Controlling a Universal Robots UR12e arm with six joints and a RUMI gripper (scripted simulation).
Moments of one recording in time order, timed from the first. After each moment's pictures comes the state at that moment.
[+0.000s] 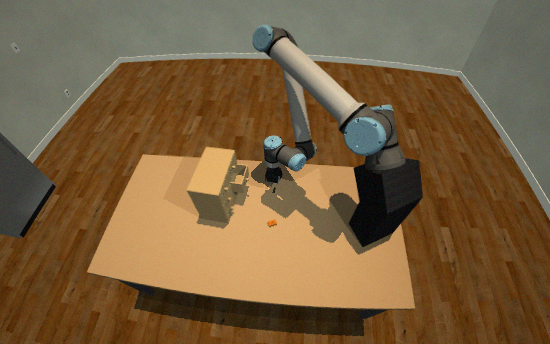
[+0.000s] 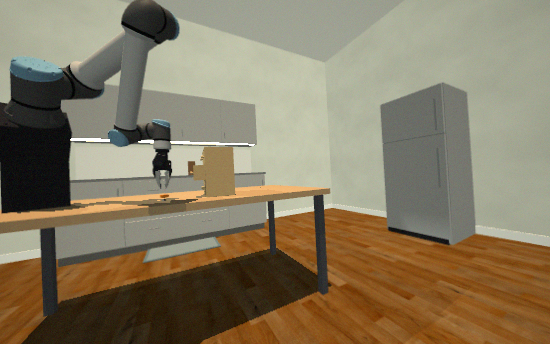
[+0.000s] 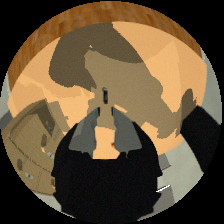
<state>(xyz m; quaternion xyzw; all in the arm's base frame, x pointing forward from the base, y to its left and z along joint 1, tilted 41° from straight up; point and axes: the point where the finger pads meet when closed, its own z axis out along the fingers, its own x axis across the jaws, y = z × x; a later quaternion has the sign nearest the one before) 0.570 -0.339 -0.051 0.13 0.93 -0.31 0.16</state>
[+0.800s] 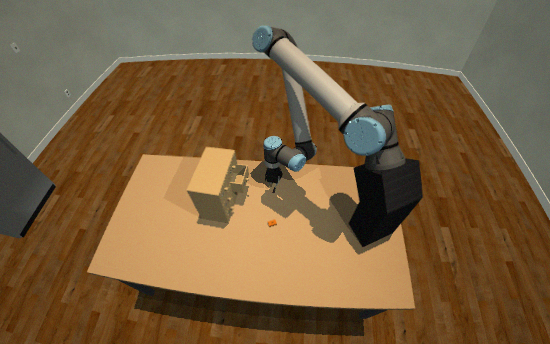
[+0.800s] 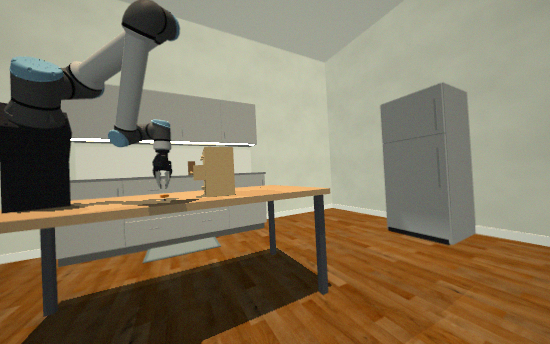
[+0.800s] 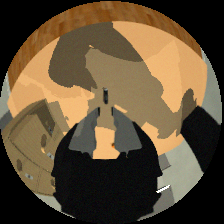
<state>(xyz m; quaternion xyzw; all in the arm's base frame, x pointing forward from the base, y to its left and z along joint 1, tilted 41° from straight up) 0.571 -0.340 -0.053 0.13 0.93 -0.32 0.16</state>
